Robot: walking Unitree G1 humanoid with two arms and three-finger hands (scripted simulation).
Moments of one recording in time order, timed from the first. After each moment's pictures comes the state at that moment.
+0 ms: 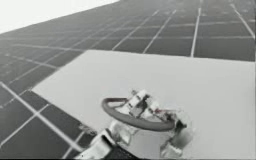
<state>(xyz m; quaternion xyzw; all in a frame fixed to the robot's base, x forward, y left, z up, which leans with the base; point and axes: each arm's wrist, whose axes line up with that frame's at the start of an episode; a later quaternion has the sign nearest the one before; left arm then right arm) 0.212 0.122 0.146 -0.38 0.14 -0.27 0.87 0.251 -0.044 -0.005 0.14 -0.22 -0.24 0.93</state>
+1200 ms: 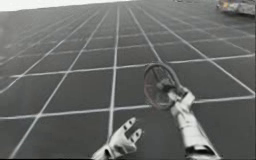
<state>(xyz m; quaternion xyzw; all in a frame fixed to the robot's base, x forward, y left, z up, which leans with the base) 0.184 0.148 0.083 -0.36 0.23 -0.15 0.89 0.391 -0.104 0.122 0.17 0.13 -0.26 0.94</state>
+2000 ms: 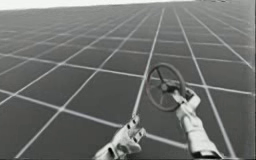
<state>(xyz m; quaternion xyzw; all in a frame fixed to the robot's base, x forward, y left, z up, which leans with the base) 0.185 0.146 0.082 -0.36 0.23 -0.15 0.89 0.390 -0.108 0.120 0.17 0.14 -0.26 0.94</state>
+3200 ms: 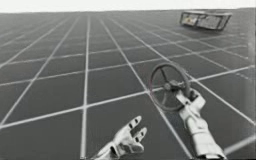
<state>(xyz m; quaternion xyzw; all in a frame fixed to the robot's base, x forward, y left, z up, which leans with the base) 0.187 0.143 0.086 -0.35 0.23 -0.16 0.89 0.388 -0.115 0.120 0.18 0.13 -0.27 0.94</state>
